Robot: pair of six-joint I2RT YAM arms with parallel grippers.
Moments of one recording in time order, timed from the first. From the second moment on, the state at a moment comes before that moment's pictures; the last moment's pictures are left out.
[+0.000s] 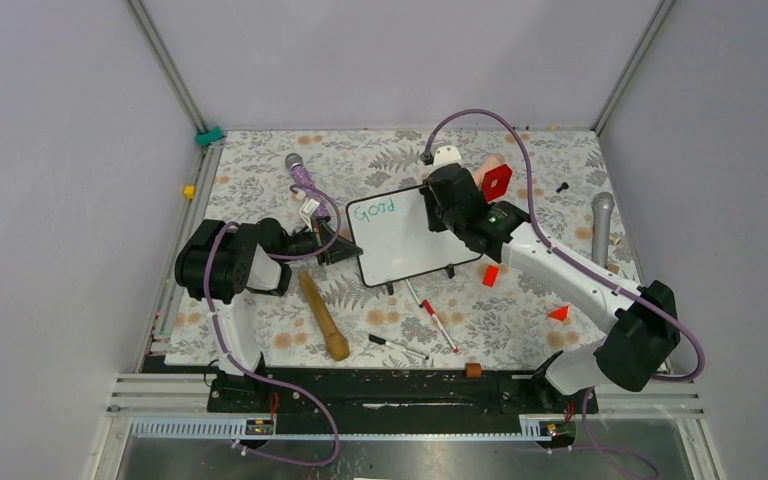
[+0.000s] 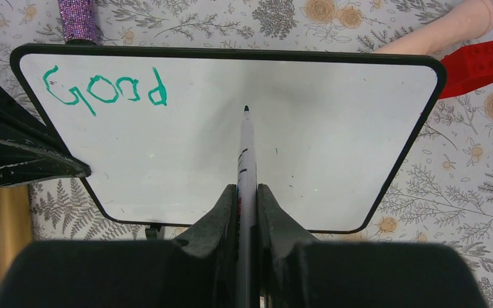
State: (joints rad) left arm -0.13 1.95 0.53 1.44 1.18 -0.70; right arm 0.73 1.44 1.25 -0.46 0.33 0.25
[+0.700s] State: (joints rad) left arm -0.13 1.95 0.53 1.44 1.18 -0.70; right arm 0.73 1.45 1.25 -0.49 0.22 0.25
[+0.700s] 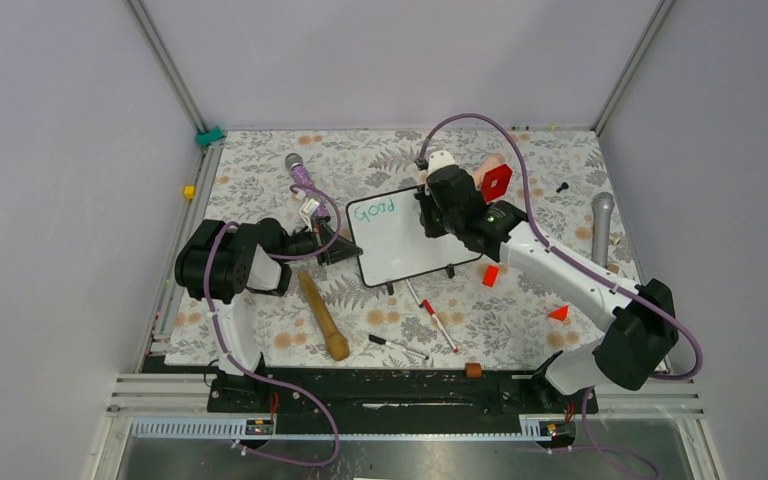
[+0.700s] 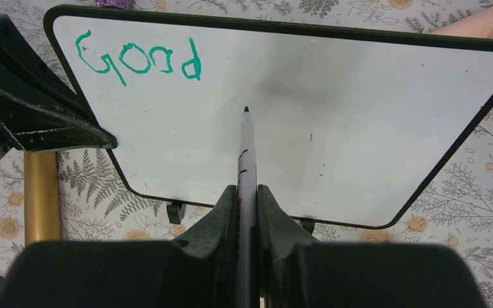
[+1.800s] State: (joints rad) left arm -0.13 1.95 0.53 1.44 1.18 -0.70; right arm 0.73 1.53 1.32 -0.54 0.20 0.27
